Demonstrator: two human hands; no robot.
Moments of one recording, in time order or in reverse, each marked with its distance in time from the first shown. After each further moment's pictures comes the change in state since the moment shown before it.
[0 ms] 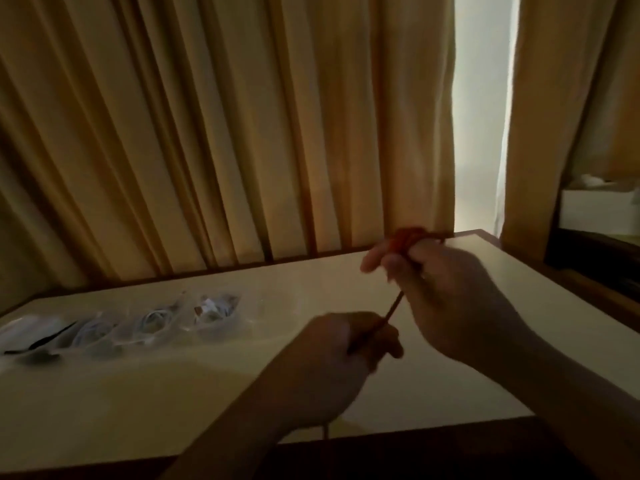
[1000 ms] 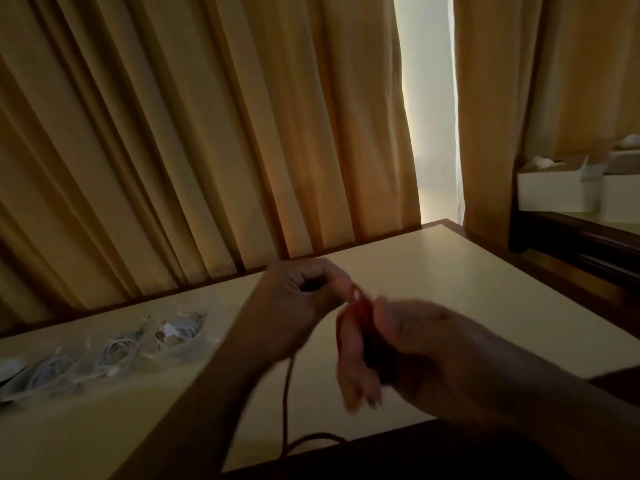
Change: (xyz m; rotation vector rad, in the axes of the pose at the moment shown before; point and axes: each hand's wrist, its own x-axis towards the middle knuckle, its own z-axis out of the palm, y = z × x) left_hand 0.042 0.023 -0.013 -0.281 0.192 0.227; right_hand -0.034 0.013 -0.028 1.067 -0.539 0.407
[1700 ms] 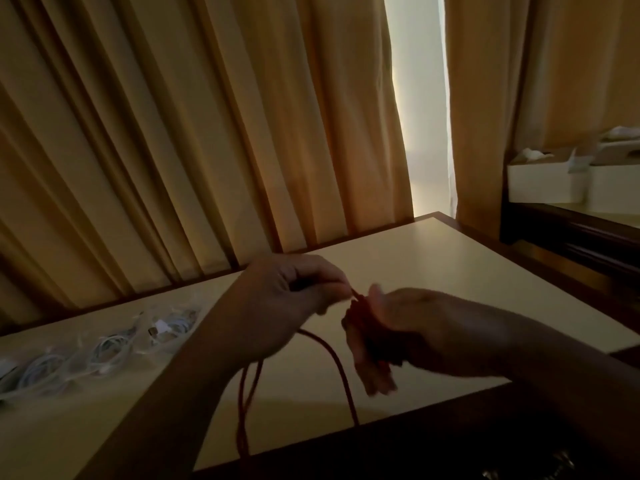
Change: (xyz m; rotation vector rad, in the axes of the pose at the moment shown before) left_hand -0.003 0.004 -0.010 0.354 -0.104 0.084; right_hand -0.004 -0.006 -0.020 -0.331 -0.021 0.259
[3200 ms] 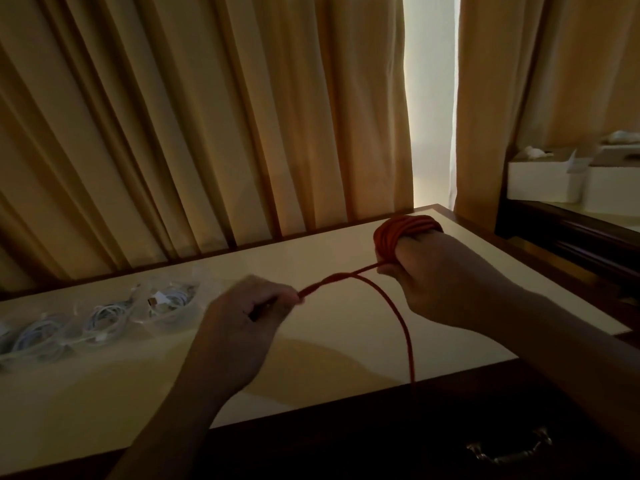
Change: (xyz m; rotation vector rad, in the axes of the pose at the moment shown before) left_hand -0.055 -0.057 0.029 0.117 0.347 -0.159; right_hand 0.012 0.017 -0.027 -1.332 0.719 -0.106
